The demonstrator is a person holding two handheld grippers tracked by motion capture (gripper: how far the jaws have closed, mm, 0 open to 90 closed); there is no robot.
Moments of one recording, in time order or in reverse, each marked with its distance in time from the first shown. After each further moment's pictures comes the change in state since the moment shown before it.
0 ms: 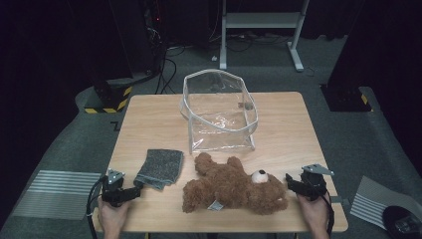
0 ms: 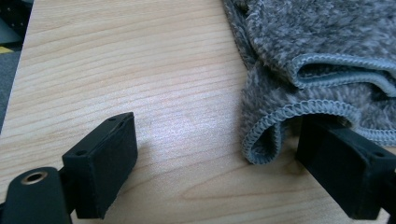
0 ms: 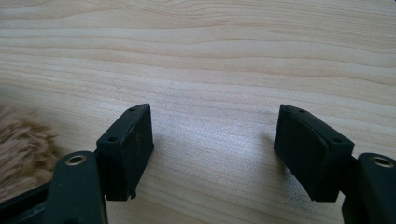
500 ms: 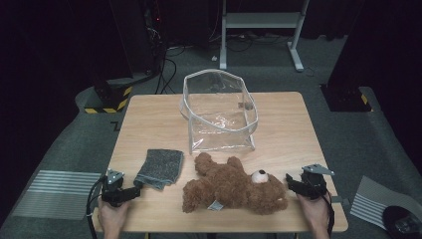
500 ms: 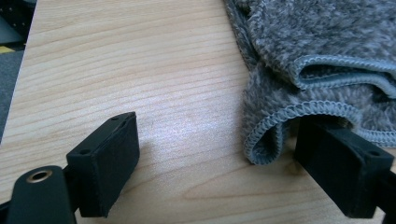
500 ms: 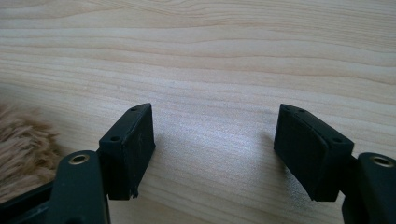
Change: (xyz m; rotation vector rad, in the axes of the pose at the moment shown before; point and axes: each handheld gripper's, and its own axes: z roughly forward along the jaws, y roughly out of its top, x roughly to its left) left arm 0.001 0.000 0.000 -0.004 0.004 -0.003; right arm -0.001 0.000 -0.001 0.004 0.006 0.001
